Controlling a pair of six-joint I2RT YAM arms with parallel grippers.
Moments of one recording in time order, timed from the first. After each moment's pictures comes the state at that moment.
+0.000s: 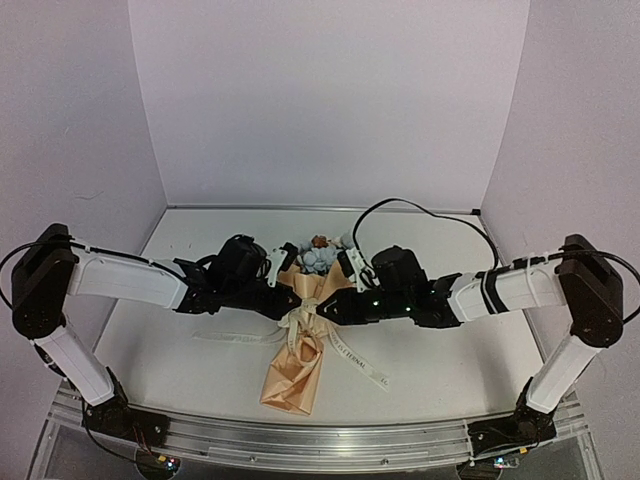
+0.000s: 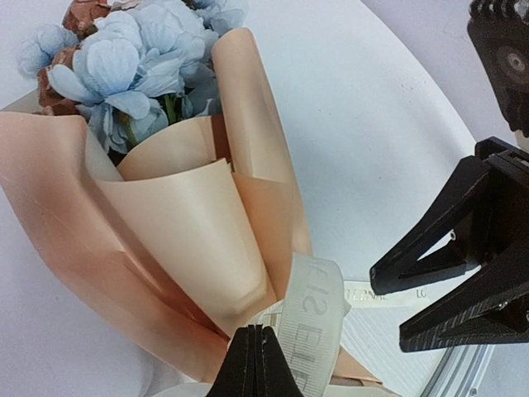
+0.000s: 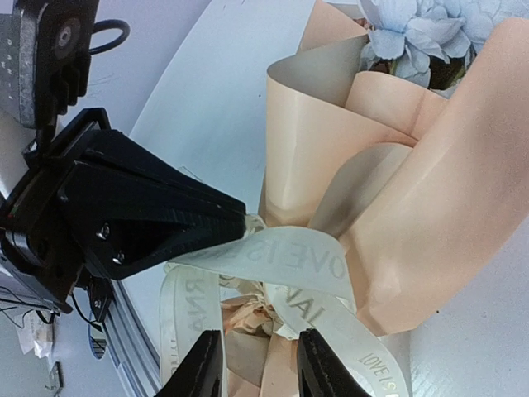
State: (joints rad) left arm -0.89 1.61 0.90 0.06 0.13 -0.39; right arm 0.91 1.68 0.90 0.22 -0.25 0.65
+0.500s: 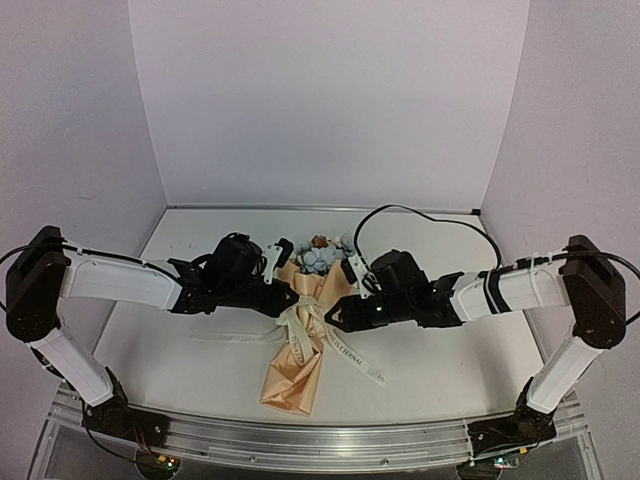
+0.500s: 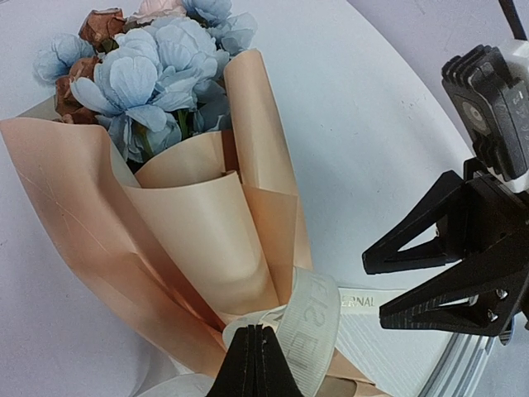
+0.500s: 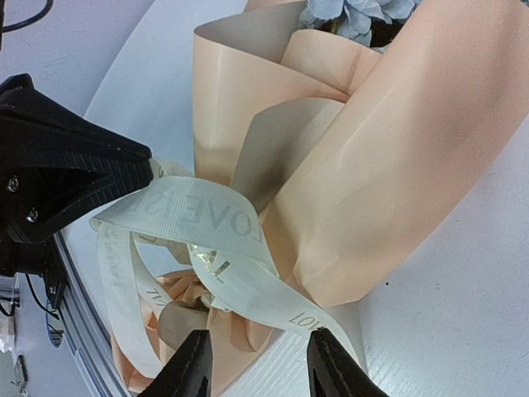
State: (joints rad) left arm -0.89 1.58 0.88 0.07 0.10 -0.42; right arm 0.91 1.67 0.90 0.09 -0.19 0.58
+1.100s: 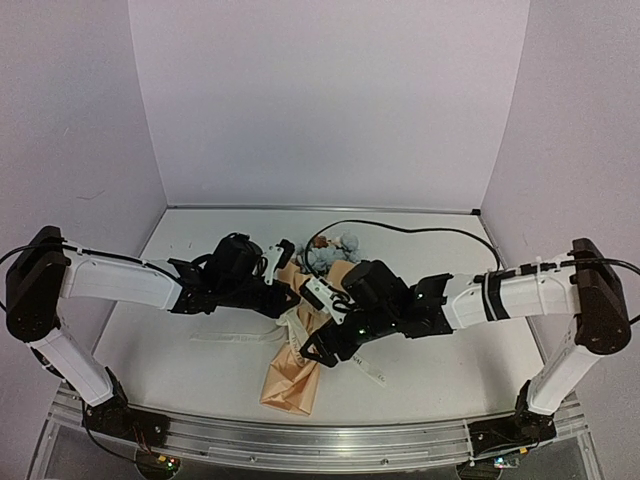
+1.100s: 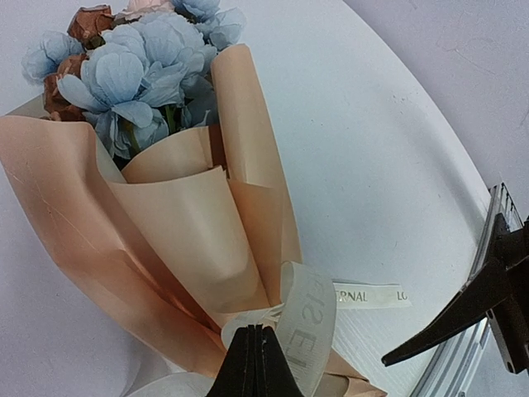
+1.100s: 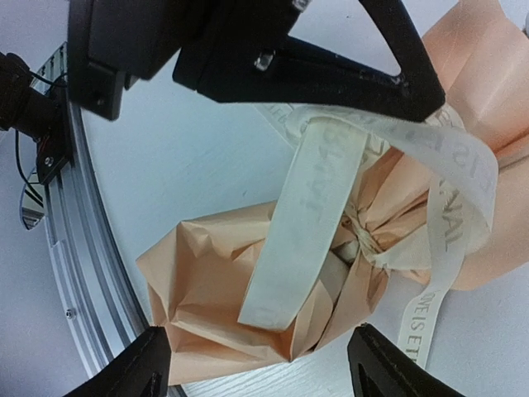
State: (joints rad) left arm -0.89 1.58 0.88 0.07 0.13 -0.42; right arm 1.09 1.66 1.03 -0.15 -0.17 0.27
